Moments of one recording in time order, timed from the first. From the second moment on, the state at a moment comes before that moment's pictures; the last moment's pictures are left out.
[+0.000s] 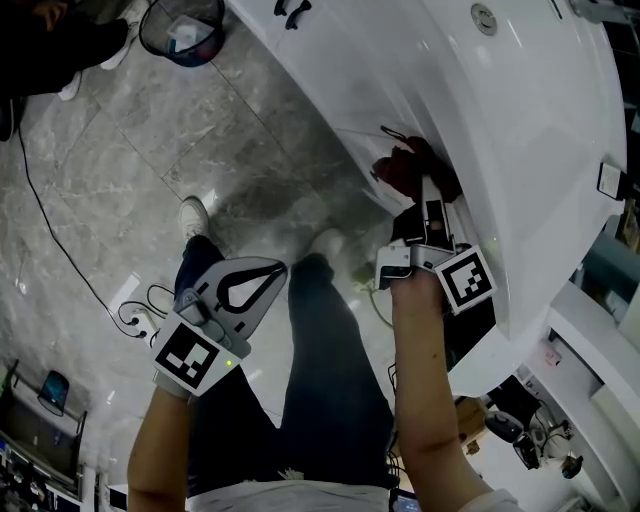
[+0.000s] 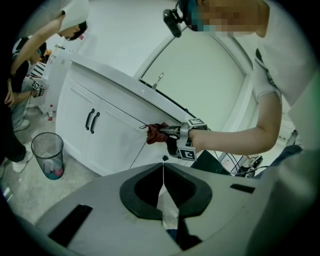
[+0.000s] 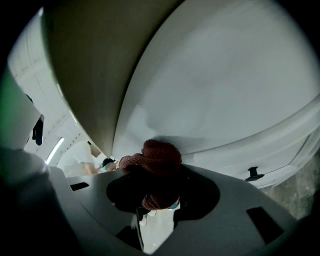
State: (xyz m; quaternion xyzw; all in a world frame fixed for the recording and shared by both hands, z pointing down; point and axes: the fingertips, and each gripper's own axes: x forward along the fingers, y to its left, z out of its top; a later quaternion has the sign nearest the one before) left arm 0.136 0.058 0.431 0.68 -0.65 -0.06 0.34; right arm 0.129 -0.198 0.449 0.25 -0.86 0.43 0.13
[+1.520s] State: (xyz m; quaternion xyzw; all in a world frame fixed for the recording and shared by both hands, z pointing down) left arm 0.114 0.089 0.478 0.65 -0.65 -0.05 0.38; right arm 0.125 -0.207 0.604 0.33 -0.84 0.38 0.21
